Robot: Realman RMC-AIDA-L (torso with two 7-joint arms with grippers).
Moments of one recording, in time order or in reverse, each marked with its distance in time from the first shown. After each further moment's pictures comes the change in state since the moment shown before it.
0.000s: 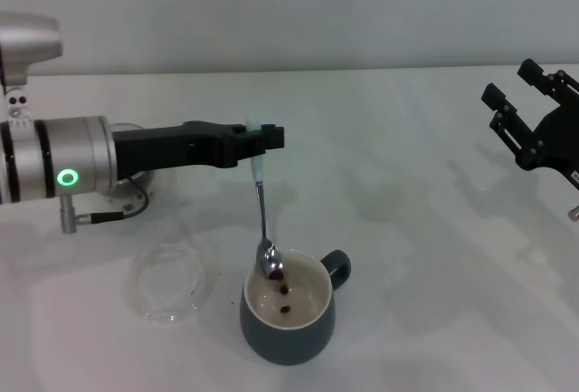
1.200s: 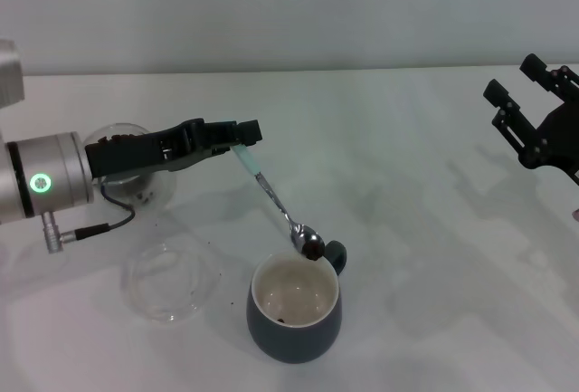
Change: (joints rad) left arm -0.006 0.050 -0.018 -0.205 -0.143 0.029 -0.197; right arm -0.002 -0.003 -0.001 0.003 0.000 -0.041 0.000
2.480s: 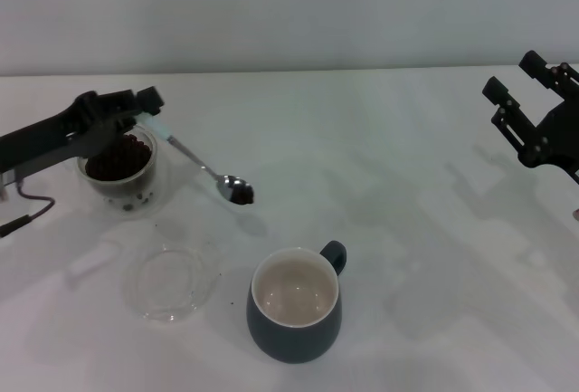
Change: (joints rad) left arm 0.121 0.060 -0.062 -0.011 -0.144 -0.019 -0.012; right arm 0.000 0.000 -0.004 -0.001 0.000 -0.024 0.003
